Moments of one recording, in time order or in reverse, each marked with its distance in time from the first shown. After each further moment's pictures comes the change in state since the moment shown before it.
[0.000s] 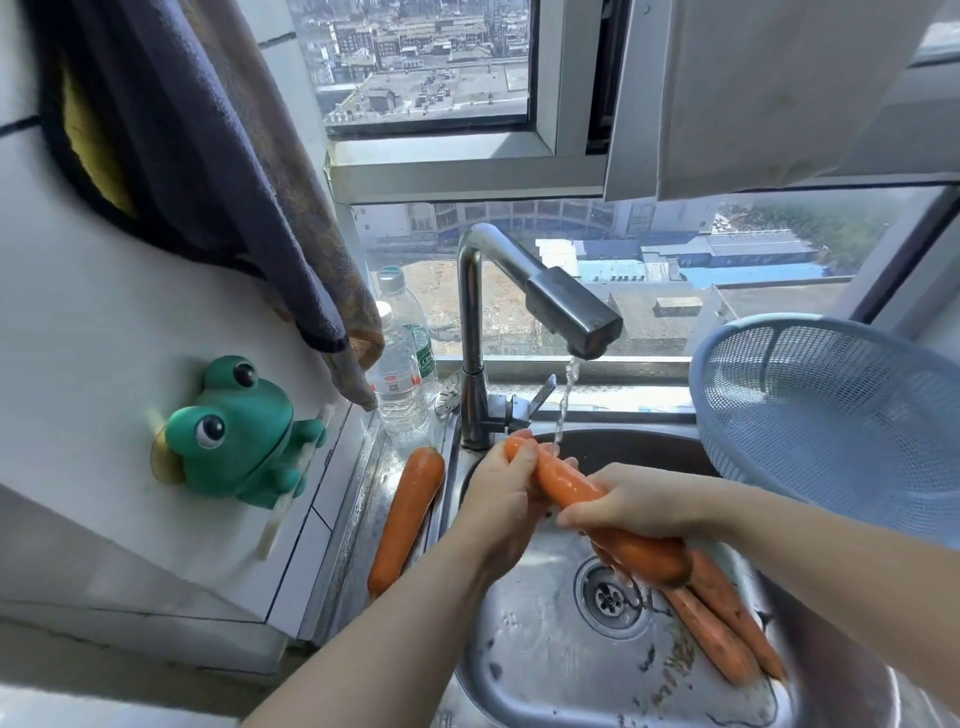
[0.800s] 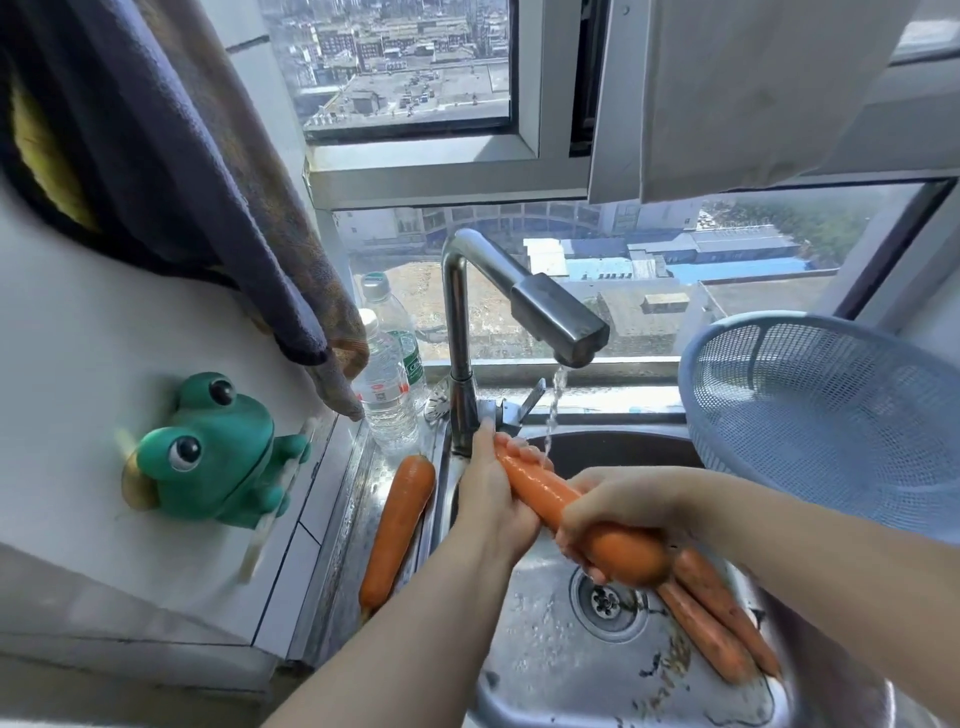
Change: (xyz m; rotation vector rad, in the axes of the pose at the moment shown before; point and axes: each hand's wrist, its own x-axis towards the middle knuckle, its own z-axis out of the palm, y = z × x) left_hand 0.024 0.005 0.014 -0.528 0.224 -0.160; right_hand 0.005 -0.010 -0.009 0.444 -0.238 0.078
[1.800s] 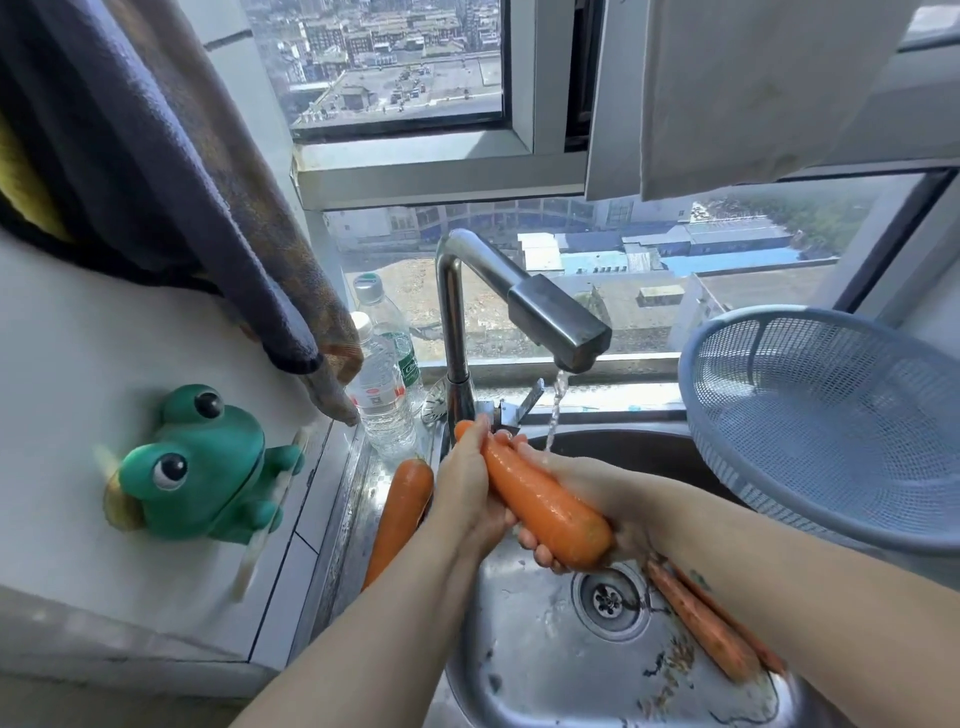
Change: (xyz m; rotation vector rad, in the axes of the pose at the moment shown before) left_hand 0.014 0.022 -0.013 0.372 -0.031 0.046; right_hand 0.033 -0.001 0.010 0.499 -0.088 0.028
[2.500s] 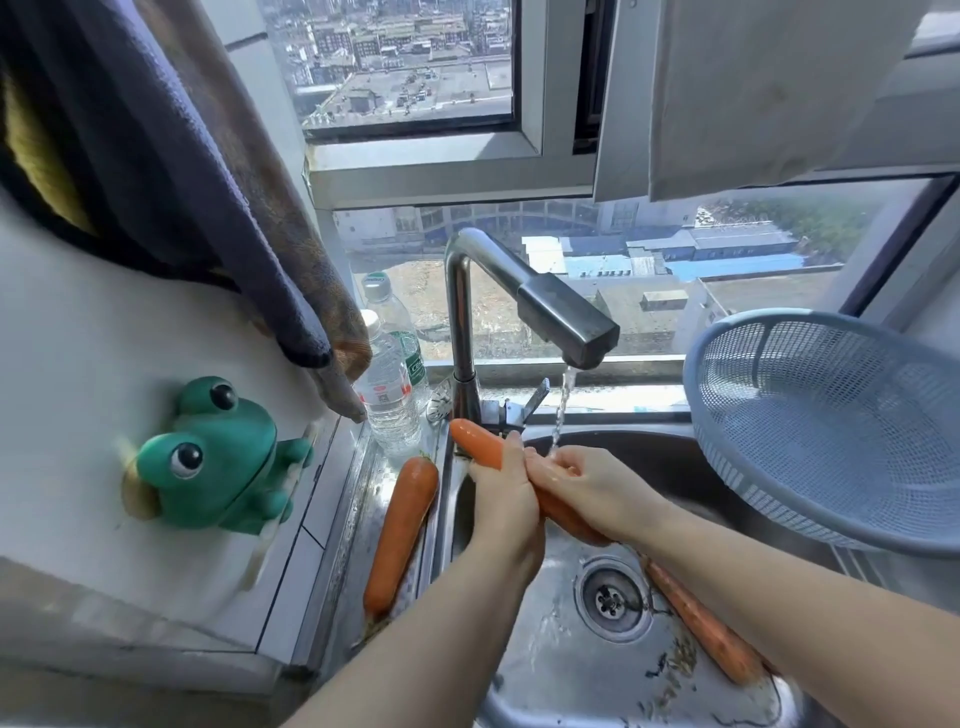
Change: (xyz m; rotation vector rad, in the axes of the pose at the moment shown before) left_hand -0.009 -0.035 0.012 0.117 0.126 0.250; right_hand -0.001 0.011 0.001 -0.753 0.662 -0.487
